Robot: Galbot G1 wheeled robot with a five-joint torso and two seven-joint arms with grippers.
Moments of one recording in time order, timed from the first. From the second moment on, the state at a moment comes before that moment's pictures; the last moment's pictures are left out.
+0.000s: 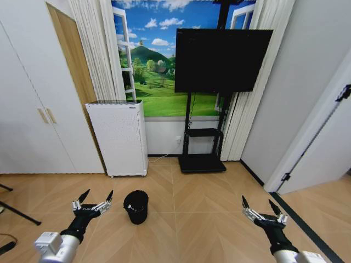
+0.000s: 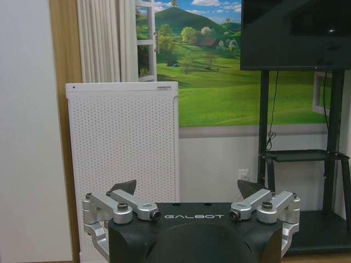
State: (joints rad) left arm 1.82 -1.21 -0.88 -2.40 -0.49 0.20 0.00; right arm -1.92 1.39 0.87 2.37 0.38 -0.01 0.07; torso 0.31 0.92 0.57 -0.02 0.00
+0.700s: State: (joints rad) left arm 1.82 -1.21 -0.88 -2.40 -0.49 0.20 0.00; right arm -1.92 1.39 0.87 2.37 0.38 -0.01 0.07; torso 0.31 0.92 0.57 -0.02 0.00
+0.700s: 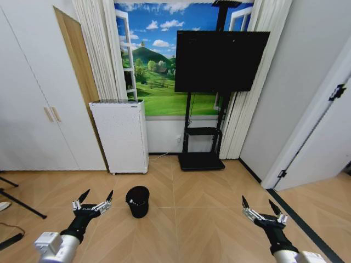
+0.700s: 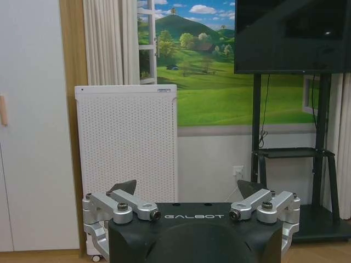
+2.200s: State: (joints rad) left arm 1.82 -1.21 -0.88 -2.40 -0.49 0.20 0.00; right arm -1.92 1.39 0.87 2.37 0.38 -0.01 0.07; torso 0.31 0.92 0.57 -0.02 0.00
